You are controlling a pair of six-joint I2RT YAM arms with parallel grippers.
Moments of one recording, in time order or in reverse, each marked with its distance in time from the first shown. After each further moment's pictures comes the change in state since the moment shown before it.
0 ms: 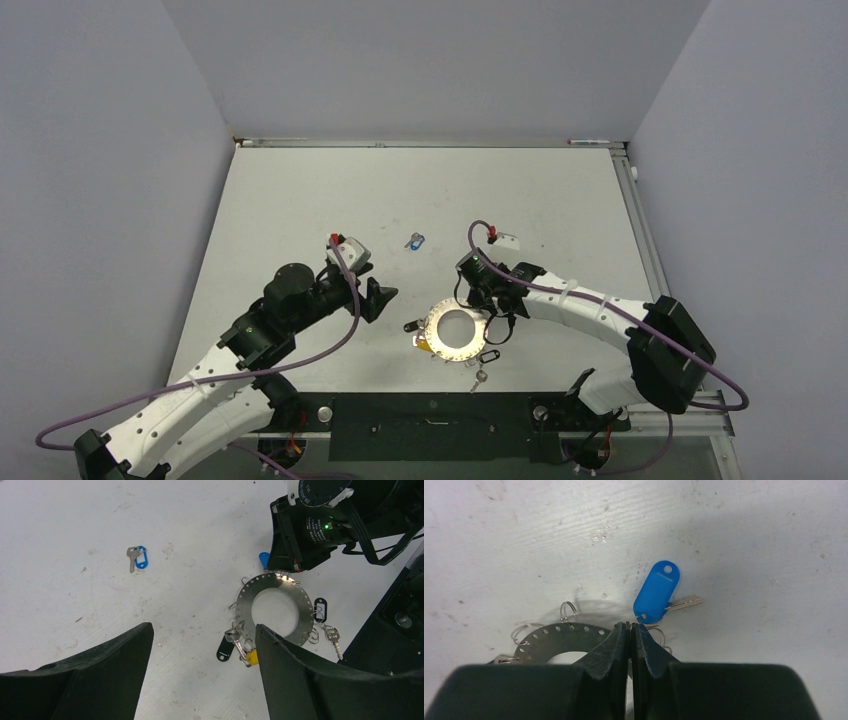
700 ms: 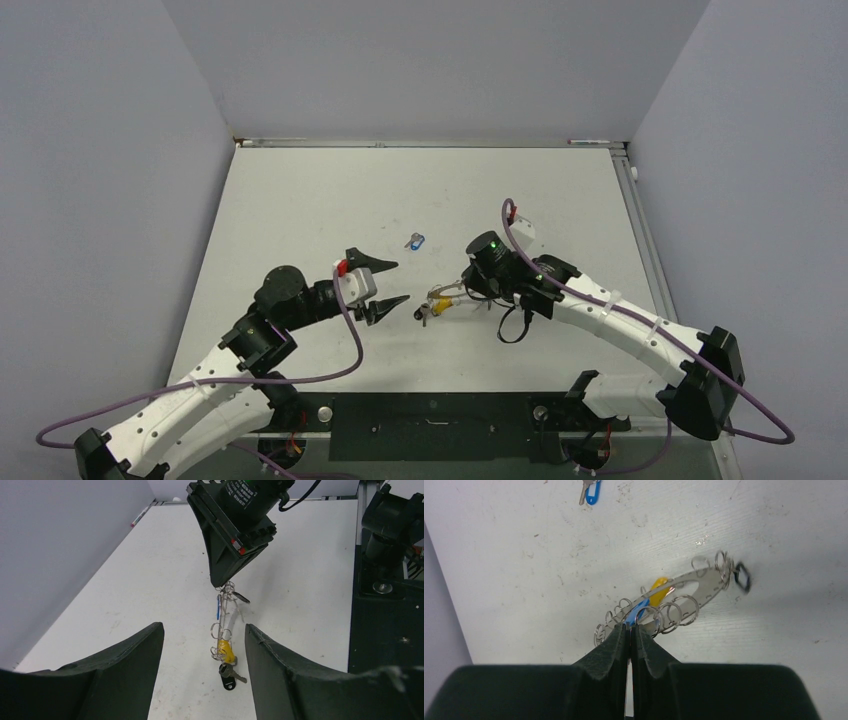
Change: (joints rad) left arm -0.013 -0.013 -0.026 0.244 0.344 0.343; right arm 0.040 -0.203 0.179 -0.127 -0.023 0.215
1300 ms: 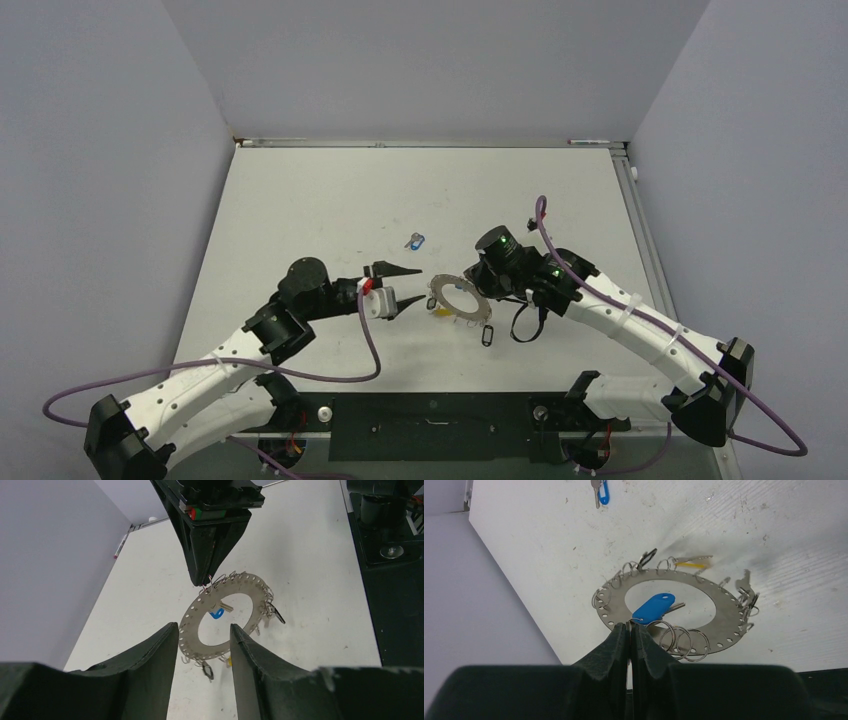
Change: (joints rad) left arm -0.043 0.192 0.002 0.149 0.124 0.213; right arm 0.000 -0.036 0.107 -0.196 -0.042 0.380
